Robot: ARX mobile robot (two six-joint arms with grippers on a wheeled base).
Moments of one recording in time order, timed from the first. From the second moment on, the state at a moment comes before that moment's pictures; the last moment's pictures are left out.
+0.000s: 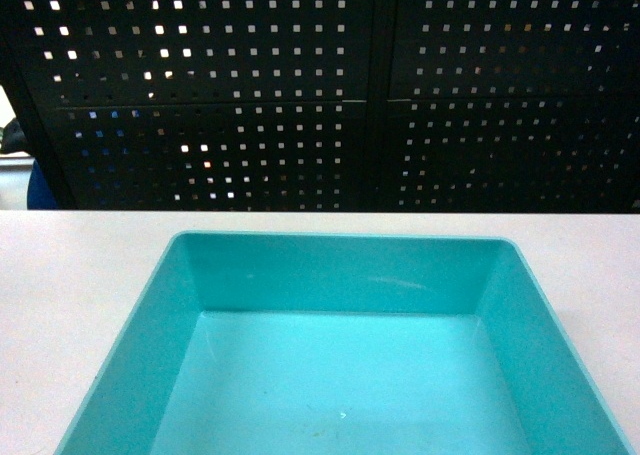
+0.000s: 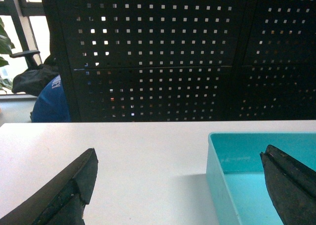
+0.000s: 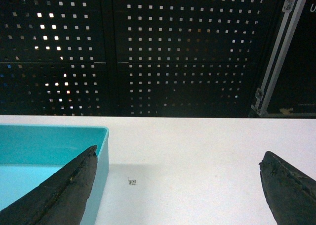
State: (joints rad) left arm 0.00 0.01 0.02 0.00 0.00 -0.01; right arm 0.00 0.01 0.01 0.00 0.00 -0.01
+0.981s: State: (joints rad) left arm 0.05 0.77 0.43 0.13 0.16 -0.19; right arm 0.10 0.85 0.38 0.31 -0.02 0.14
